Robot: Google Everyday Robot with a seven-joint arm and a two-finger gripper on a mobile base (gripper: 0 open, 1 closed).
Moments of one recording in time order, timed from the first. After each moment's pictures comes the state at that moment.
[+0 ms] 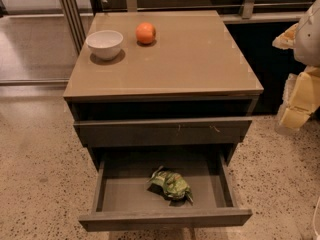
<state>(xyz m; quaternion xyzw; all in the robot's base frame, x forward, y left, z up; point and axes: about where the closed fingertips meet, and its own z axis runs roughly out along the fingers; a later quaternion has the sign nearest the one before) 0.438 -0.217 0.976 -0.60 0.78 -0.03 0.16</state>
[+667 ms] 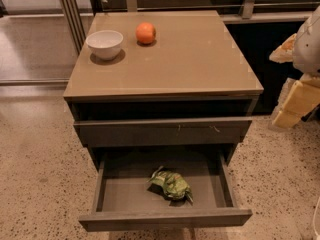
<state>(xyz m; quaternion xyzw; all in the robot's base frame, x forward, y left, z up) 0.442 -0.218 0.964 -0.60 0.78 -0.04 0.17</state>
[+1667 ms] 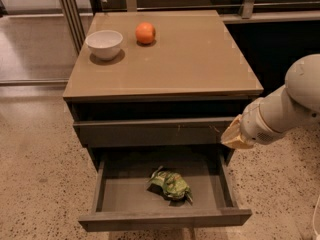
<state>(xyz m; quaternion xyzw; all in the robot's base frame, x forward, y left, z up) 0.477 -0.194 0.767 -0.59 0.78 0.06 0.22</state>
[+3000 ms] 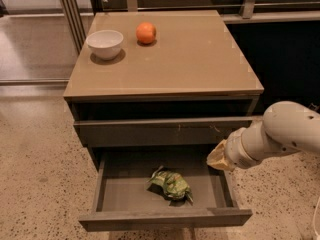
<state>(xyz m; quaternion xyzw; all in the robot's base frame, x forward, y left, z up) 0.475 -0.168 0.669 -0.58 0.77 0.11 0.24</state>
